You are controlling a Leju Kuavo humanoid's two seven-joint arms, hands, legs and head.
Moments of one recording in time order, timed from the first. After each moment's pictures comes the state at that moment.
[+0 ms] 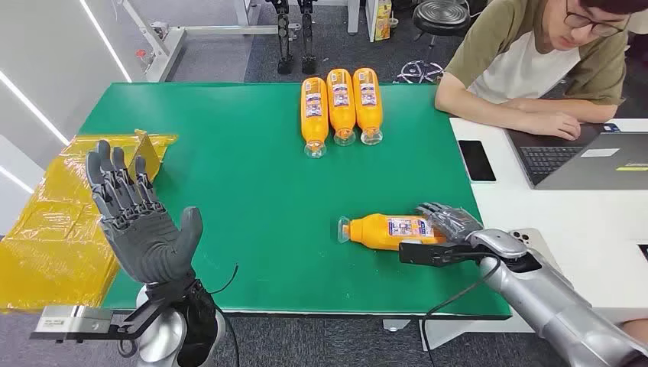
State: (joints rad) left arm -0.09 -0.24 -0.39 -1.46 -0.13 0.35 -0.70; right arm -0.65 -0.52 0.82 -0.88 0.72 0.22 -0.06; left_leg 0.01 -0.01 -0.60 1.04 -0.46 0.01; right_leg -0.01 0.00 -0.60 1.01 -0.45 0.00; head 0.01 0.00
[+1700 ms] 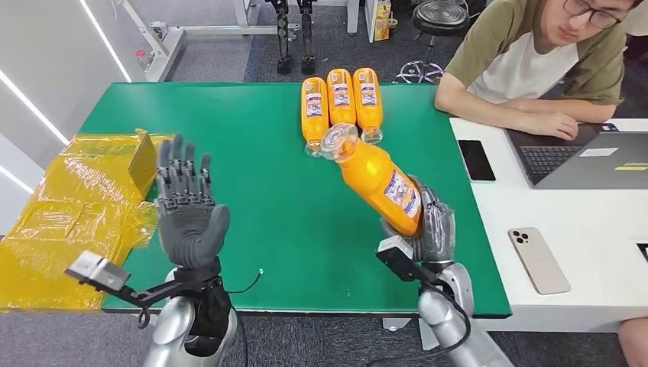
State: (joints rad) left arm -0.15 -0.24 -0.39 -1.31 0.08 0.05 -0.57; right arm -0.31 -0.09 0.39 -1.07 0.57 -0.67 -0.50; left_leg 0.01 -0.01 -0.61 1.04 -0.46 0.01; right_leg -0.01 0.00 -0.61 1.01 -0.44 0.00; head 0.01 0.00
